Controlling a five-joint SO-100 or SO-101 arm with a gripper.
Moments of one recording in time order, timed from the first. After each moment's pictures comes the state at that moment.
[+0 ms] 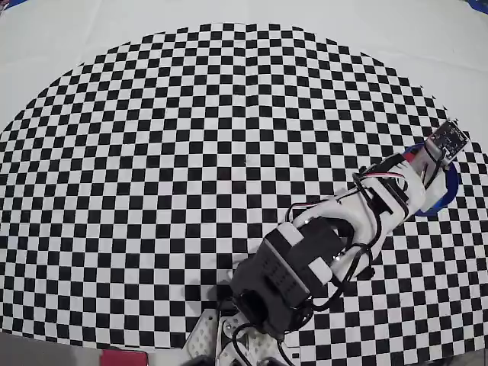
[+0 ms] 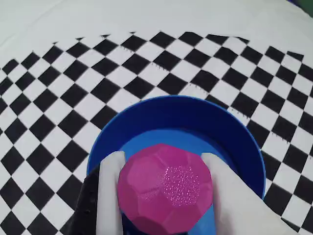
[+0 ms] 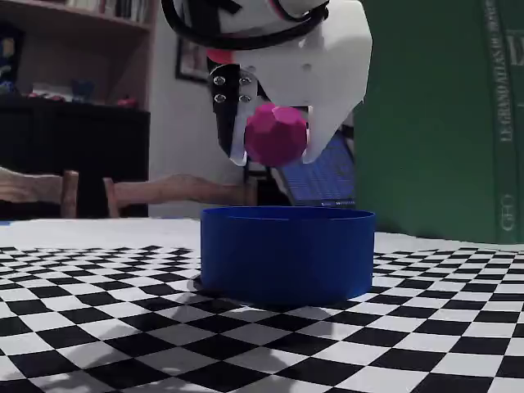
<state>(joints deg) 54.7 78.9 111.4 -1.8 -91.9</state>
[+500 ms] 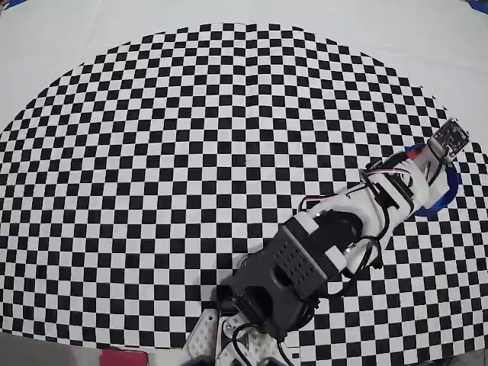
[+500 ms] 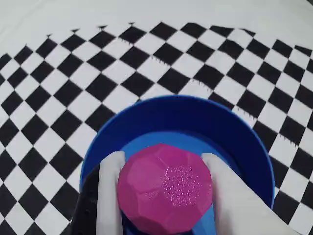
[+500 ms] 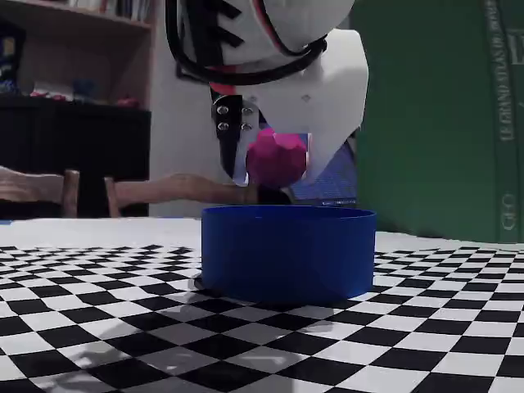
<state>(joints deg) 54.6 72.9 104.9 -1.2 -91.9</state>
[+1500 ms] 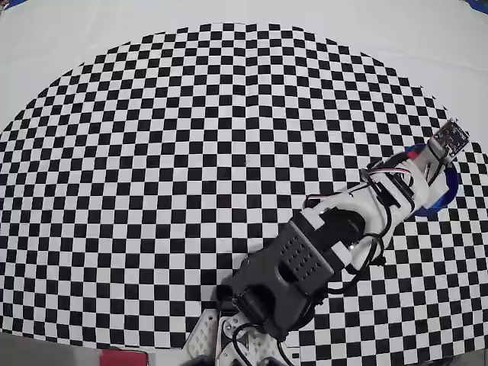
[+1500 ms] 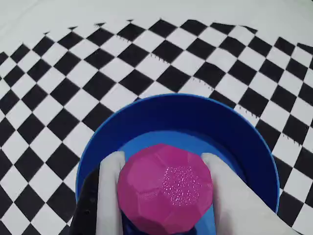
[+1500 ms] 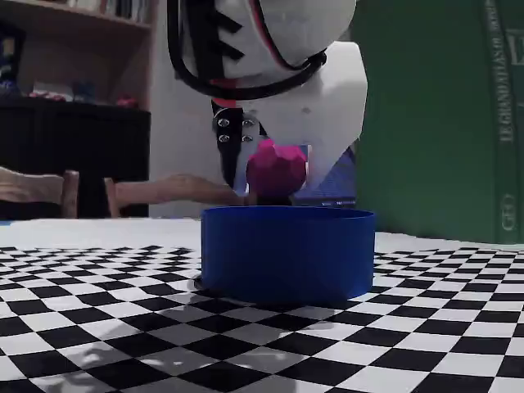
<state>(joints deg) 54.6 69.9 103.3 -1.1 -91.9</state>
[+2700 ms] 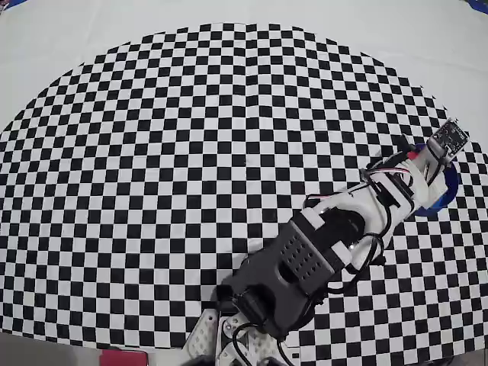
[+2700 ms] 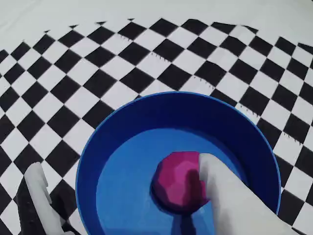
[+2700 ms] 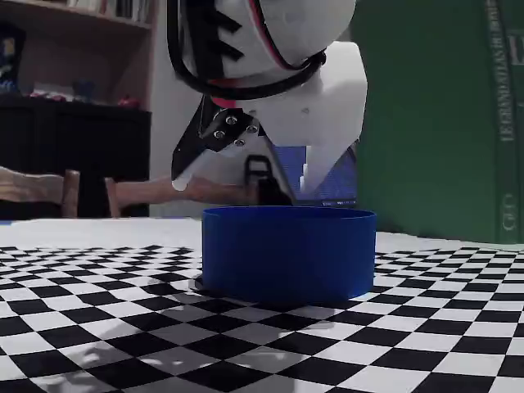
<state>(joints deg) 54.6 69.9 103.3 -0.7 -92.3</state>
